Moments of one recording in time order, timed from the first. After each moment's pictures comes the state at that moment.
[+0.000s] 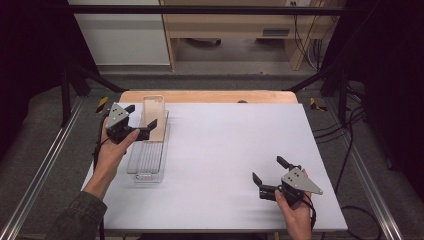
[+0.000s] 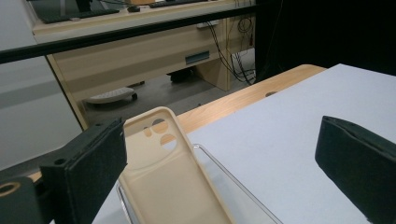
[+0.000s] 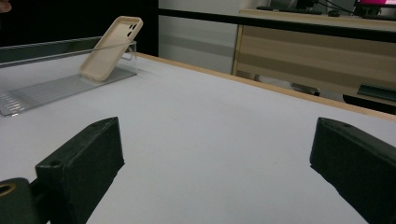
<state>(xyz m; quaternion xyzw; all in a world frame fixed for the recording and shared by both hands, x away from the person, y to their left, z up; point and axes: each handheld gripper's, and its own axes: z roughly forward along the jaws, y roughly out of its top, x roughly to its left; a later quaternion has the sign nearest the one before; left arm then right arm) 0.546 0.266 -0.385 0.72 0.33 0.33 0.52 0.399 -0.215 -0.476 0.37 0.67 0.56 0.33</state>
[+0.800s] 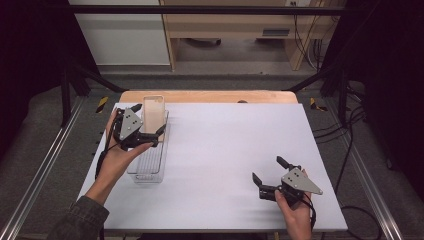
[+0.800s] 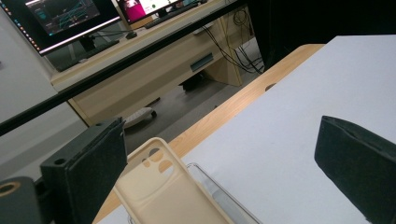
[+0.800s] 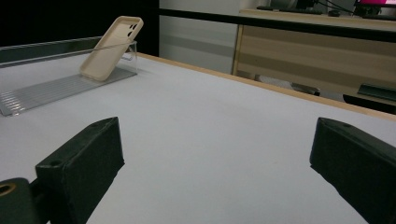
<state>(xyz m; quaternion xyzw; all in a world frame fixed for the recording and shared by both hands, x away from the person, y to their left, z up) 0.516 0.231 -0.366 0.75 0.24 0.41 0.46 0.399 -0.215 -0.476 0.37 0.67 0.56 0.33</state>
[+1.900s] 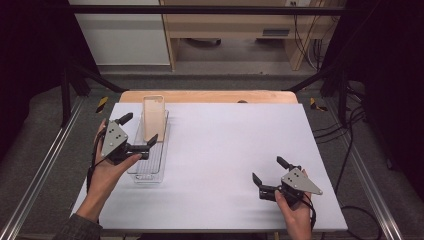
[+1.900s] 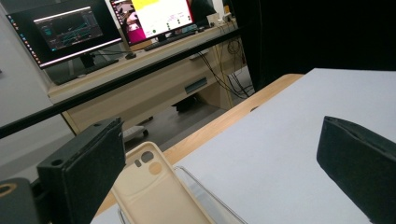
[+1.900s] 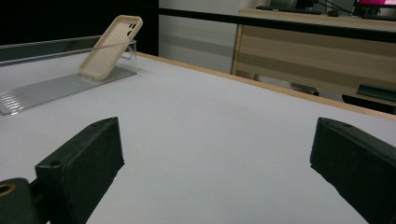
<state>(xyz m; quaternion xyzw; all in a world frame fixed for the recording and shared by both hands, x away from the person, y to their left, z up) 0.477 0.255 -0.368 0.72 0.24 0.39 0.52 0.399 -0.215 -0.477 0.37 0.67 0.55 0.33</state>
